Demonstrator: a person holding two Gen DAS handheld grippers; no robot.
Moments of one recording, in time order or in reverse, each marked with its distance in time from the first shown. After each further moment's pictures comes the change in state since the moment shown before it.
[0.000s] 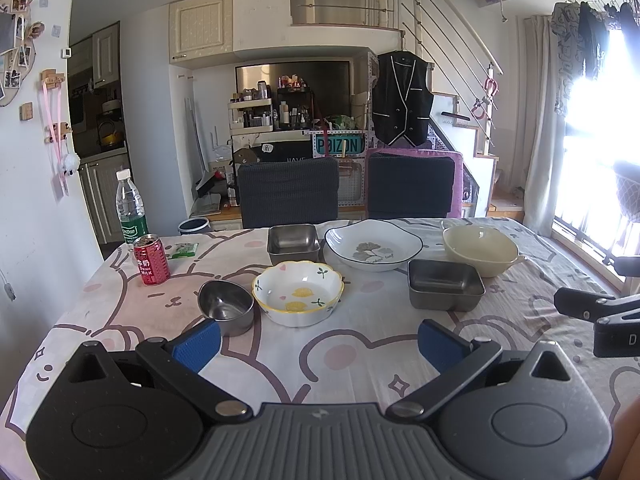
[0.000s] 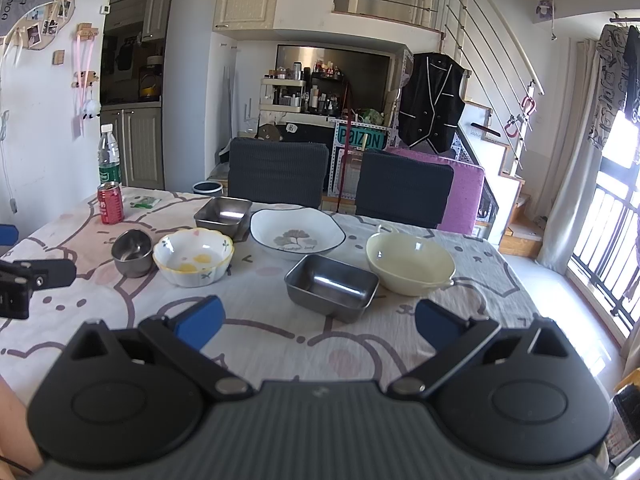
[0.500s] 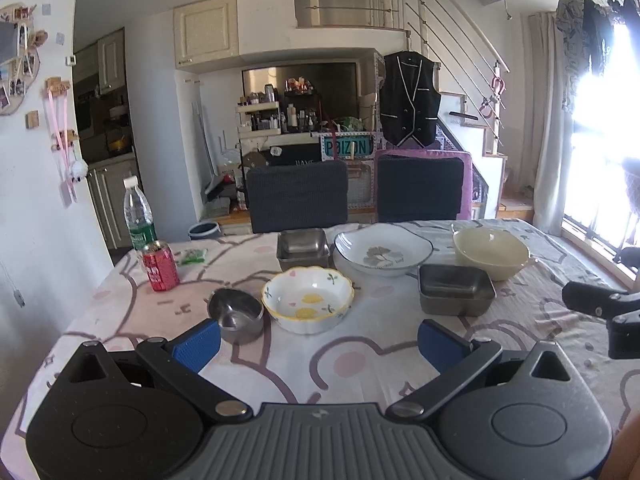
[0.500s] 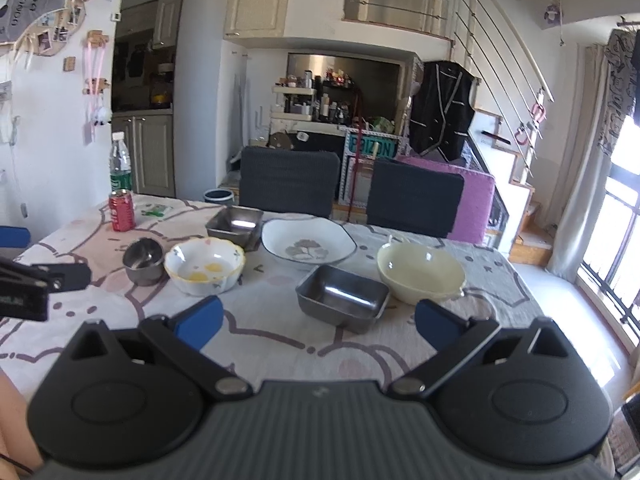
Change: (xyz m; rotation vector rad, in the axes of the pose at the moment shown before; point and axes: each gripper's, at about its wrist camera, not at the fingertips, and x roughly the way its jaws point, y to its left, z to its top) left arm 0.000 -0.006 0.008 0.017 -0.013 0.038; right arm -0.006 -0.001 0.003 -0.012 -0.031 0.042
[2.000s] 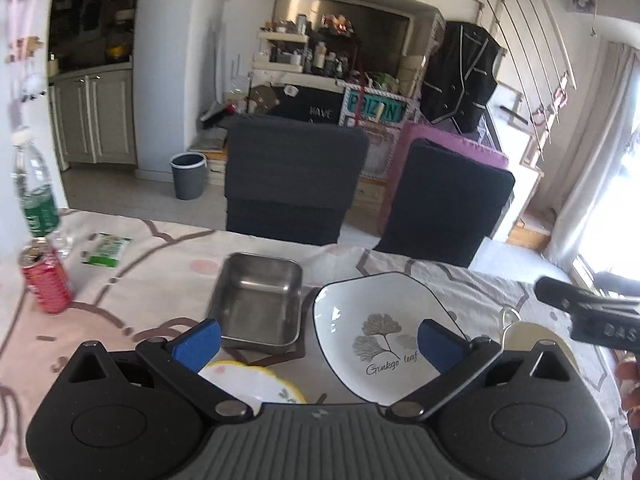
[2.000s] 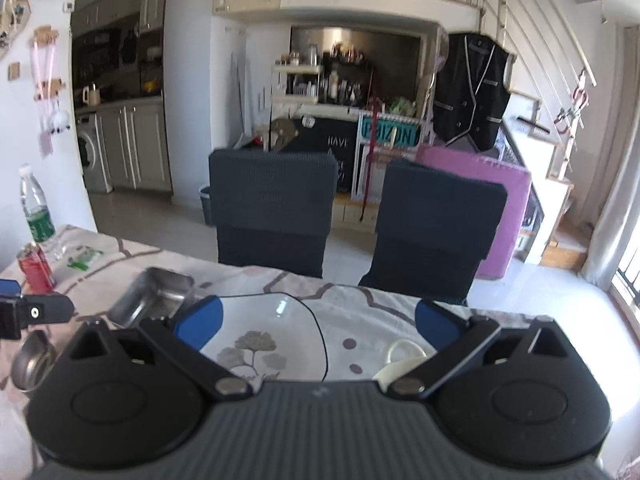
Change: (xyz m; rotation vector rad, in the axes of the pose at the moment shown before) left arm 0.292 0.003 0.136 -0.255 0.215 -0.051; right arm 0.307 -0.109 0.161 -0.014 0.103 0.057
